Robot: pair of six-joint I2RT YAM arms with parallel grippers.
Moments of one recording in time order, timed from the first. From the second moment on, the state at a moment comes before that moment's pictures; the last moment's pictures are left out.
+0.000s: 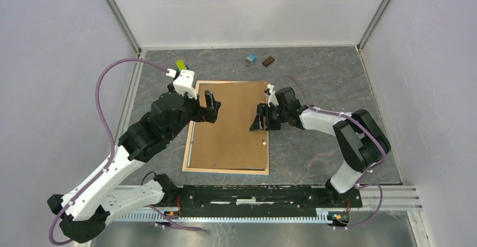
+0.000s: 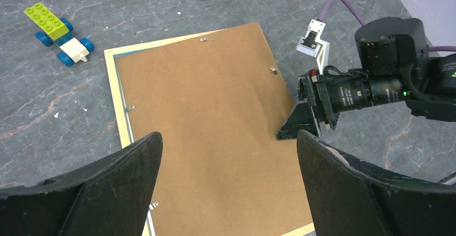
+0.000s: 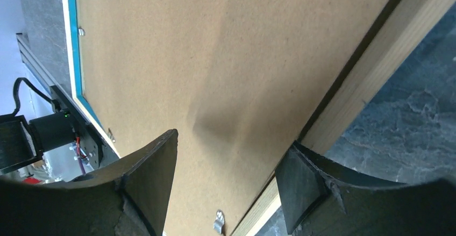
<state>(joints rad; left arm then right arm) -0.79 0.85 1.09 -0.57 -0.36 -0.29 0.54 1.69 0.86 -0.04 -0.48 0.51</state>
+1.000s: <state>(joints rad) -0.34 1.04 1.00 -0.61 -0.19 -0.42 0.61 1.37 0.68 -0.04 -0.20 0.42</state>
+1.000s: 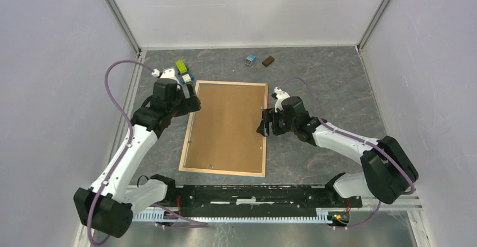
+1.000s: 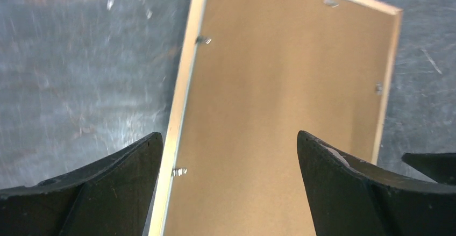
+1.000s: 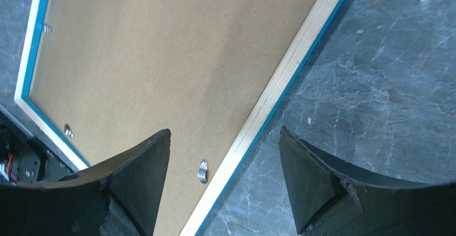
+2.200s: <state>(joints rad) 0.15 1.55 0.77 -0.38 0.51 -0.57 0.58 1.64 0.67 0.45 -0.15 0.58</state>
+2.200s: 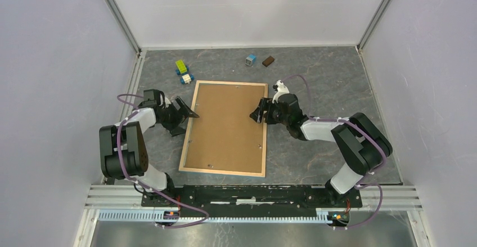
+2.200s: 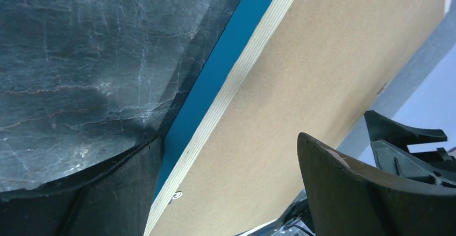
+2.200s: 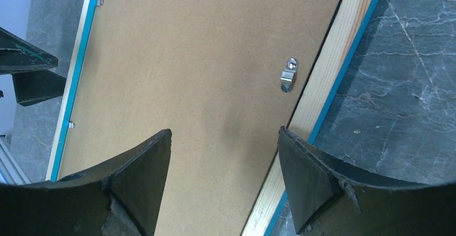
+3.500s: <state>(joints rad) -0.19 1.52 0.76 -0.37 0.45 -0.60 0.46 1.57 0.82 0.15 0.16 0.25</state>
